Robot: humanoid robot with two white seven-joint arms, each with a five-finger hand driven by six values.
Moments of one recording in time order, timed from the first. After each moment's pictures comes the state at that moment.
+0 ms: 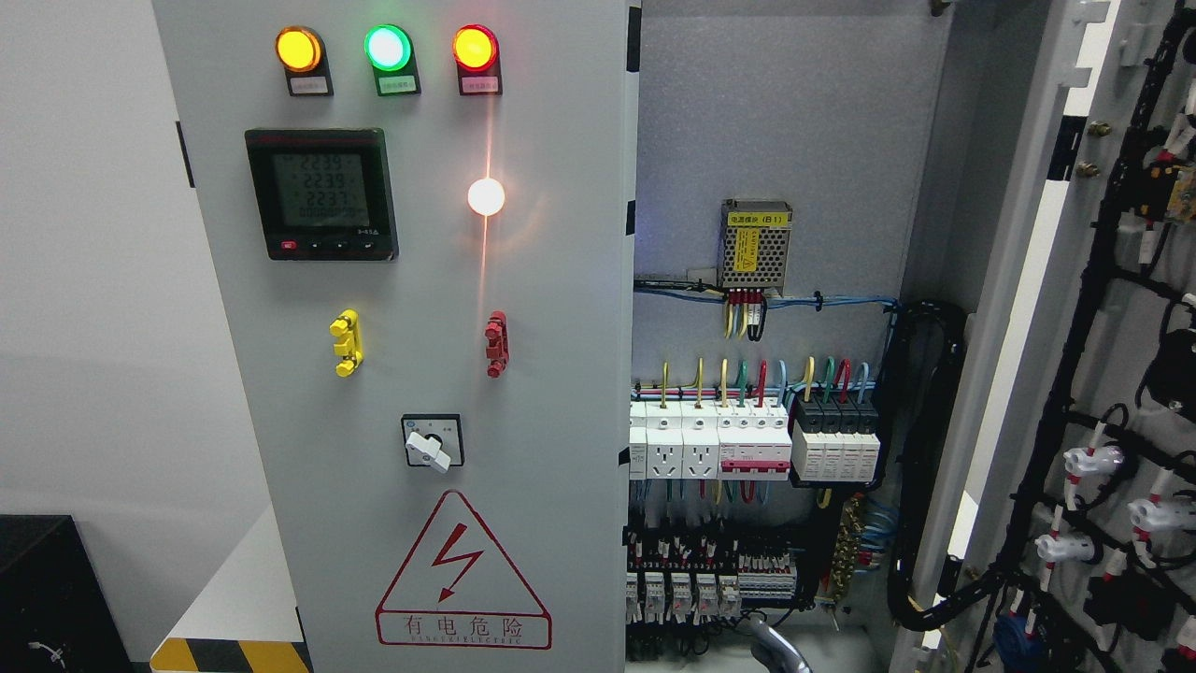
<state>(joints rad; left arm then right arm) 0.00 0.00 -0.74 0.09 0.79 -0.06 -0.27 0.09 -0.10 0.30 -2.05 -0.18 -0.10 0.05</state>
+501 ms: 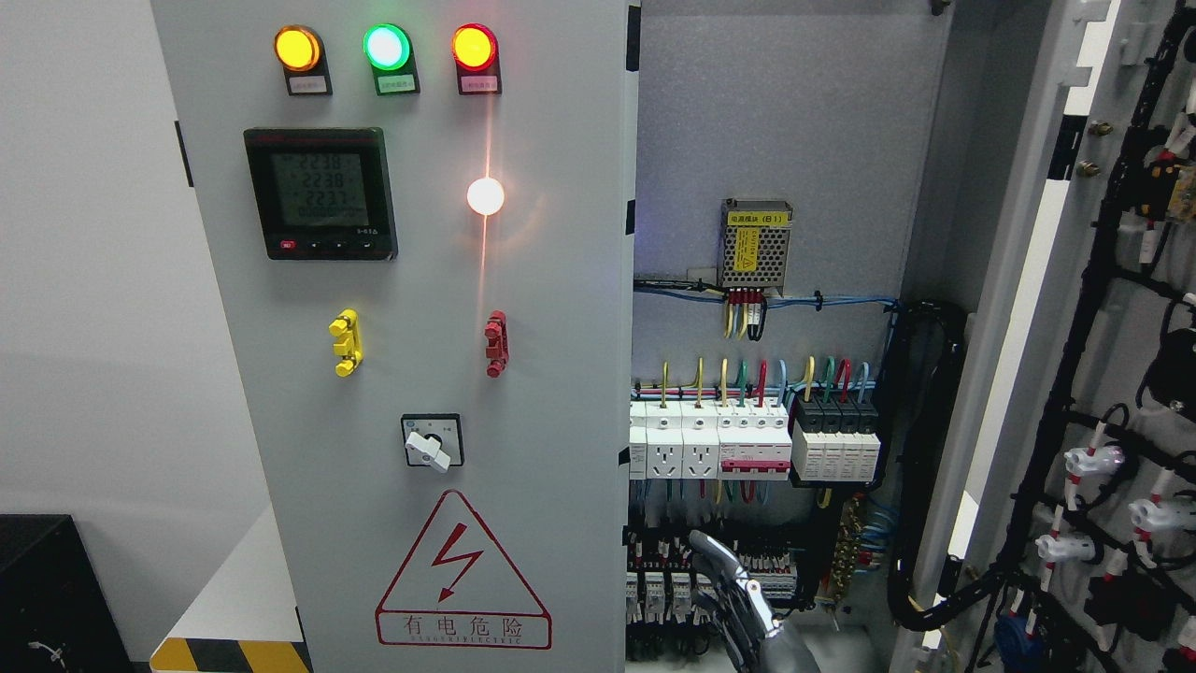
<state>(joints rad) 0.00 0.00 -0.62 0.09 0.63 -0.06 -0.27 -0.11 -0.05 0.31 -2.01 -0.18 0.02 0.05</state>
